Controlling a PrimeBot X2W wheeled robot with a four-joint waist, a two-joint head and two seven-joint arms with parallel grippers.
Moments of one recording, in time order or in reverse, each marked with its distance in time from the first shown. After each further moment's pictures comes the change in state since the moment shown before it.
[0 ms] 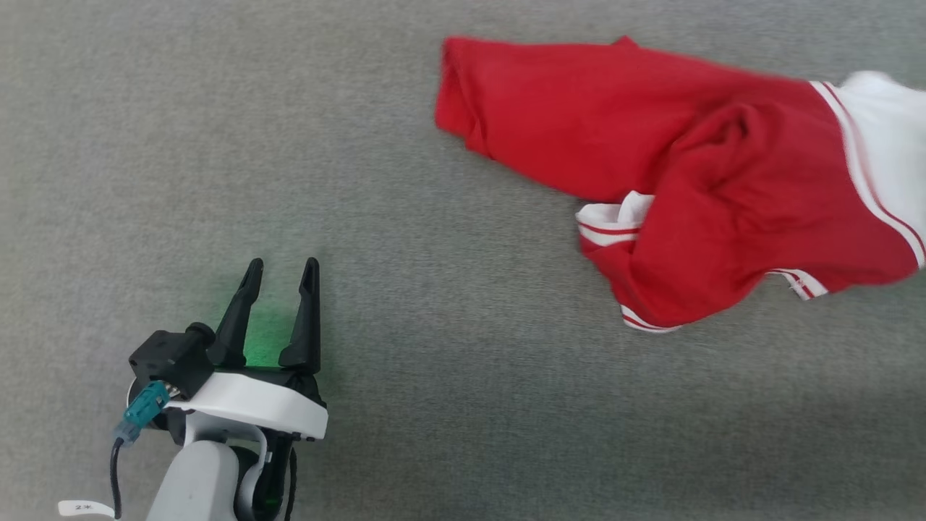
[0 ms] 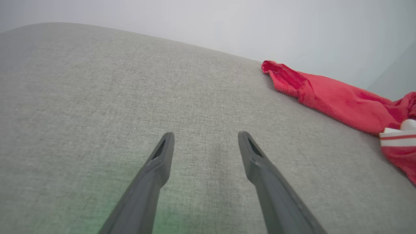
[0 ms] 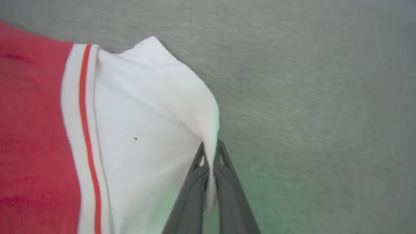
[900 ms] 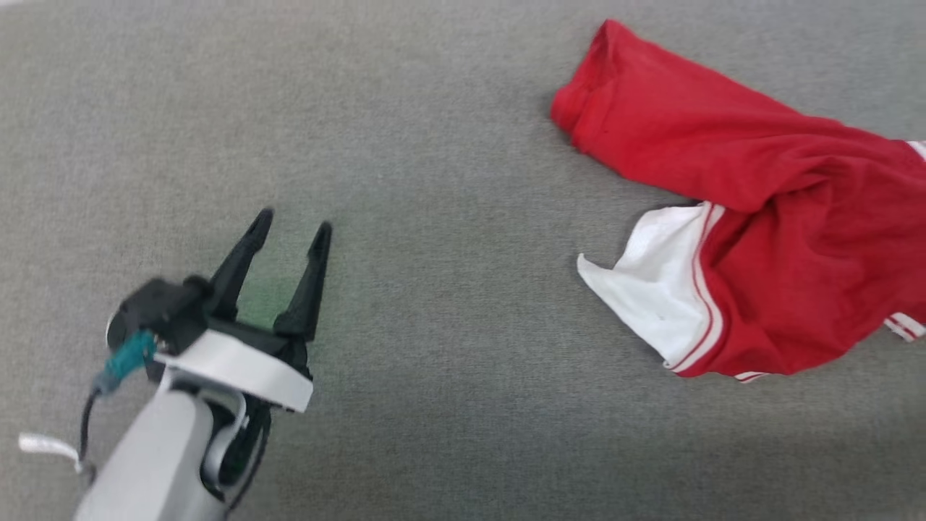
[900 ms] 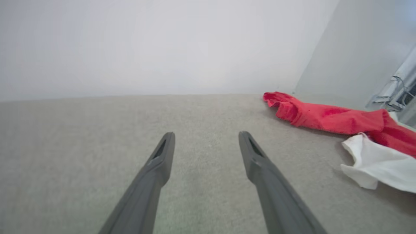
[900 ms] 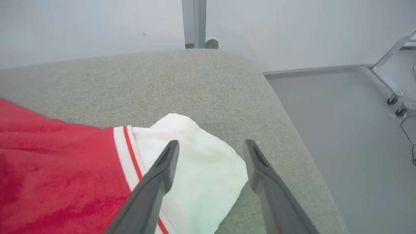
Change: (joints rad) left arm -0.096 0.197 -0.180 -0.043 -0.091 0.000 0.000; right arm 0.142 0.023 -0.237 0.271 -0.053 -0.002 -0.455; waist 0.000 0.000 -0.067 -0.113
